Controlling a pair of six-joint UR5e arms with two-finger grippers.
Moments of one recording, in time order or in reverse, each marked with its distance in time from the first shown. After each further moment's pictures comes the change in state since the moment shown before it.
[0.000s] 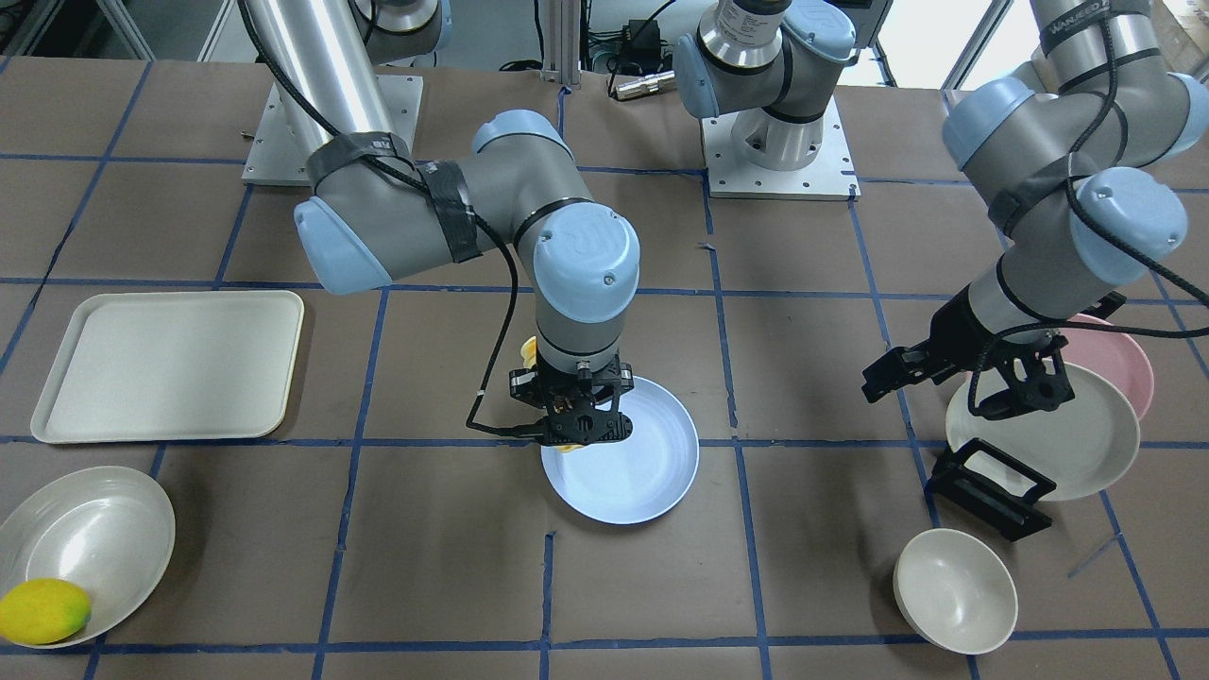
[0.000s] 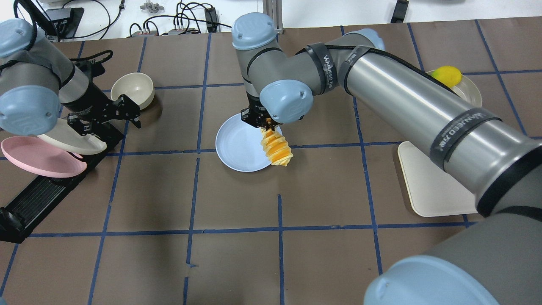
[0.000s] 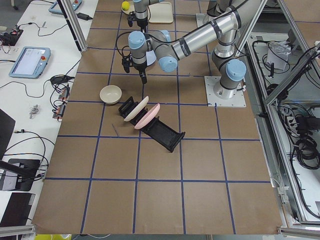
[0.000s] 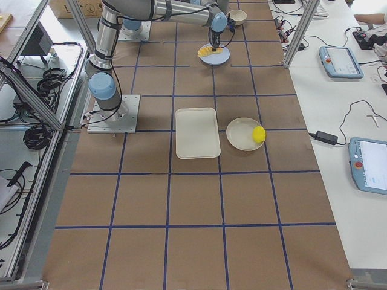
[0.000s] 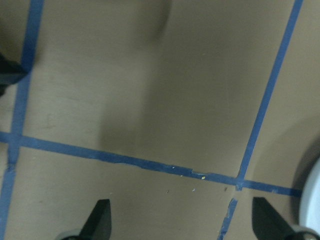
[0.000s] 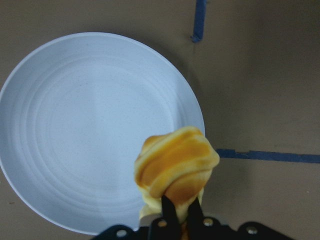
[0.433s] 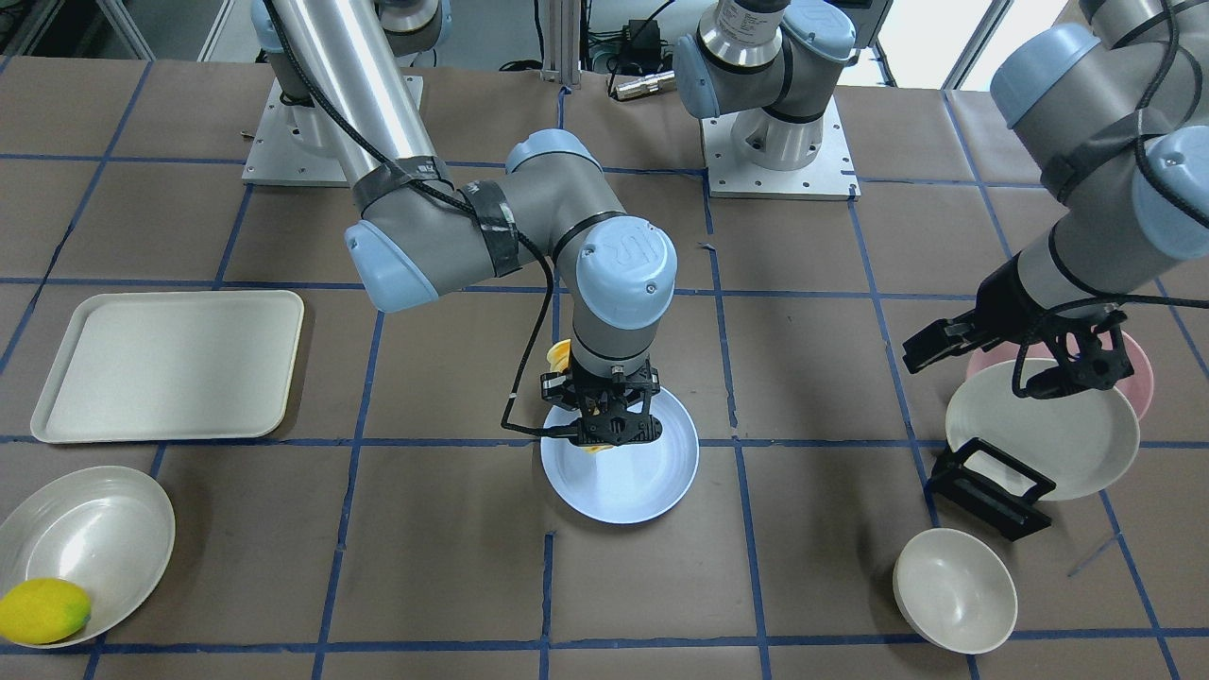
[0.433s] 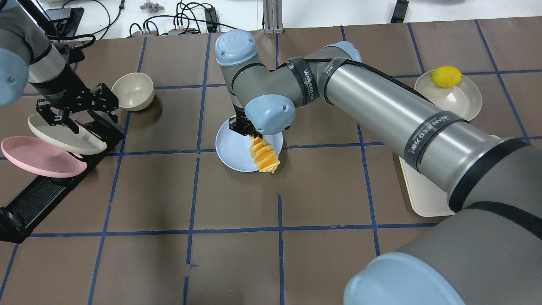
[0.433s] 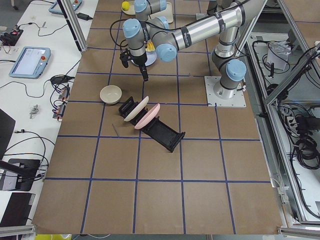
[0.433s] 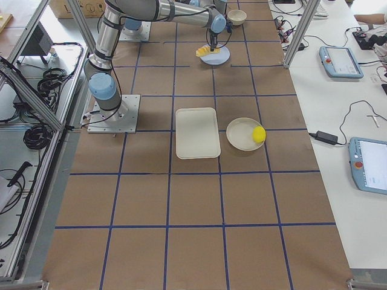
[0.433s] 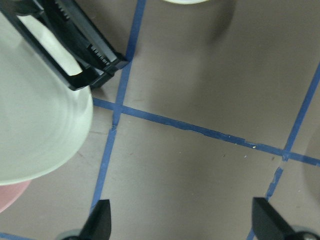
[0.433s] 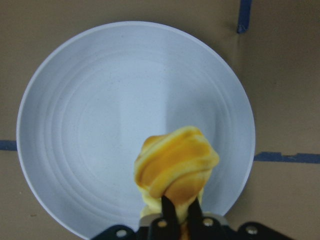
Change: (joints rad) left arm 0.001 0.017 0.152 -0.252 0.093 0.000; right arm 0.048 0.047 -0.007 -0.054 0.001 0.066
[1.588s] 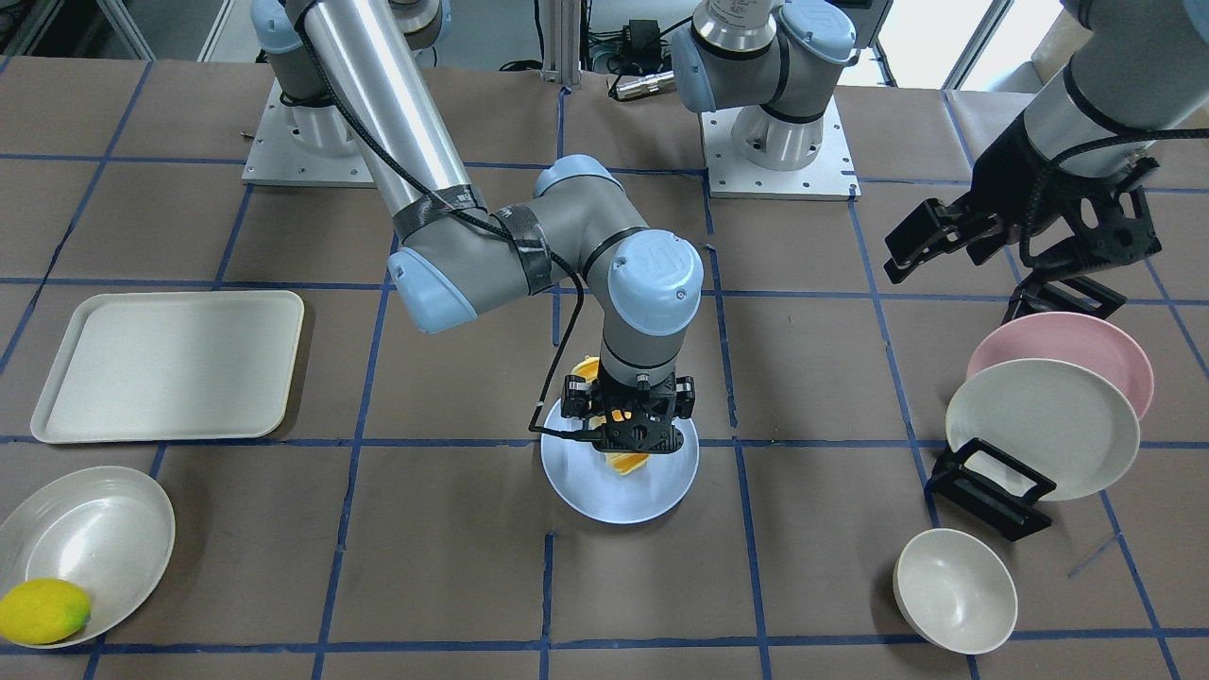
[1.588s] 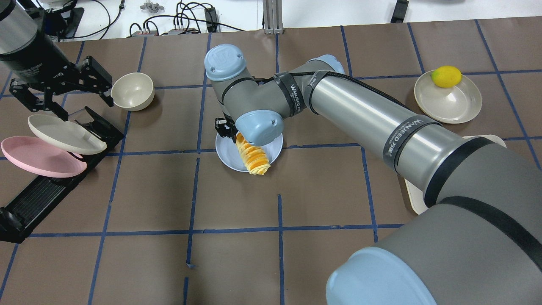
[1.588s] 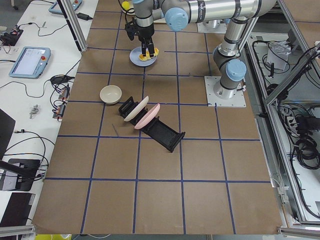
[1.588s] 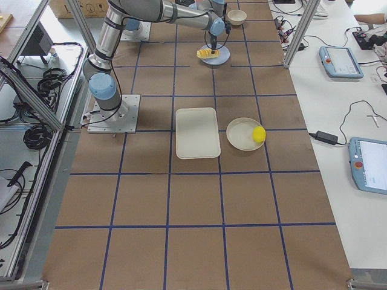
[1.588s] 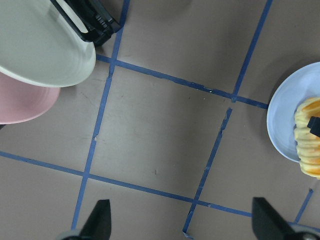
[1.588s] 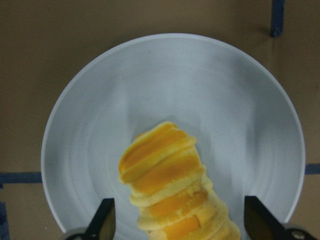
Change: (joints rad) left arm -0.085 0.124 0.117 -0.187 -0.074 -0.062; right arm 0.026 0.041 -0.001 -0.094 -0.002 0.101
